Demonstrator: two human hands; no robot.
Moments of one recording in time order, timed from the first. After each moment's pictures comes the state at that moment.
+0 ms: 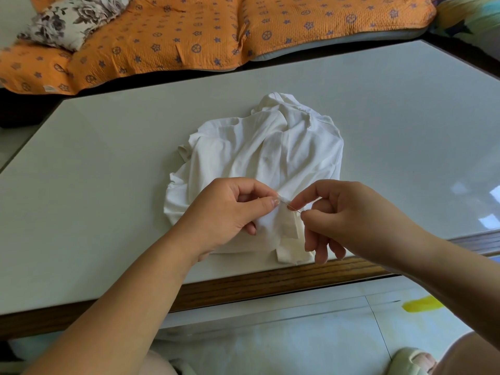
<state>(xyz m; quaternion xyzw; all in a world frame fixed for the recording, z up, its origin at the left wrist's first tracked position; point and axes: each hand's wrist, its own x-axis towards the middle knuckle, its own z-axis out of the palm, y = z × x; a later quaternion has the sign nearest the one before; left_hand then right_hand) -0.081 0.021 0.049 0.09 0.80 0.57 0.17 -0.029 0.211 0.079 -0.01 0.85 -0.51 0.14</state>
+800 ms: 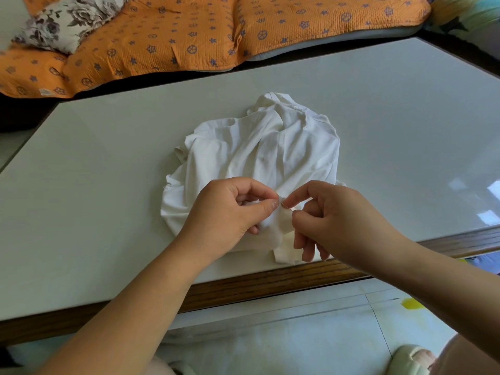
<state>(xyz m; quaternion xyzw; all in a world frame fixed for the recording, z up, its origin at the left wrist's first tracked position) -0.074 0.028 0.048 0.09 0.83 0.55 0.08 -0.031 0.204 0.063 0.00 0.86 -0.50 0.10</state>
